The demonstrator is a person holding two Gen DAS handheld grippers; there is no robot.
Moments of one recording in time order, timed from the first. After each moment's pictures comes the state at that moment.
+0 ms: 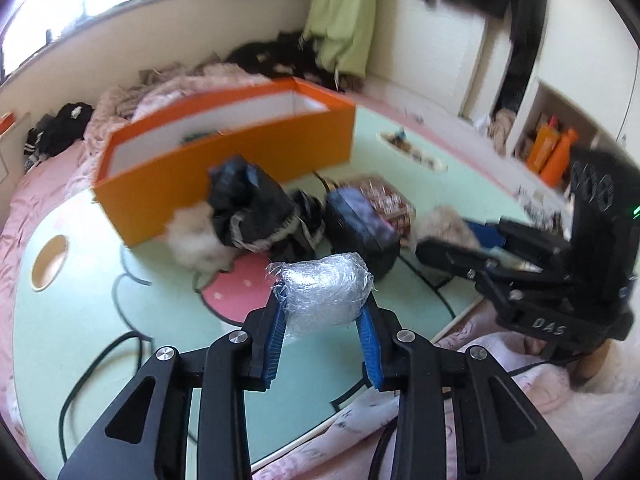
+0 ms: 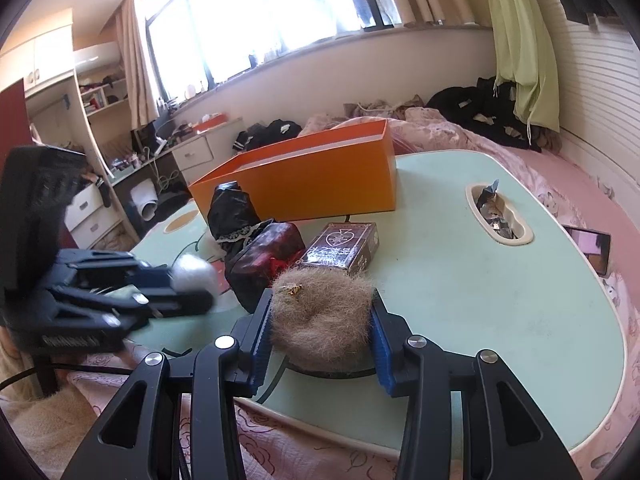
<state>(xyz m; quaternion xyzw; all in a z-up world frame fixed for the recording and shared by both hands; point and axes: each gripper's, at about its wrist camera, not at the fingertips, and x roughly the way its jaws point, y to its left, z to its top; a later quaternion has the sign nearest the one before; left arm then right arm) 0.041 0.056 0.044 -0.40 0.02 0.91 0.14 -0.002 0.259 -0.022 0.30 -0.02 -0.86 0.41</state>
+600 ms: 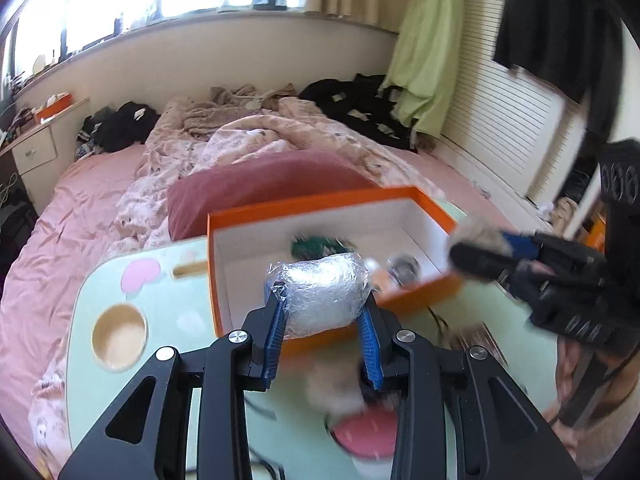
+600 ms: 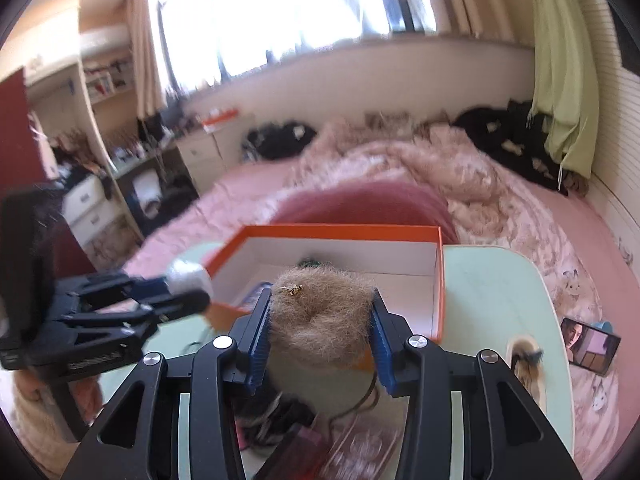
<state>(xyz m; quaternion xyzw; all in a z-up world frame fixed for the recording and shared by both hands) -0.058 -0.018 0.098 -0.36 -0.03 0.93 0.03 -0.110 0.146 0.060 0.33 0.04 -0.84 0.42</state>
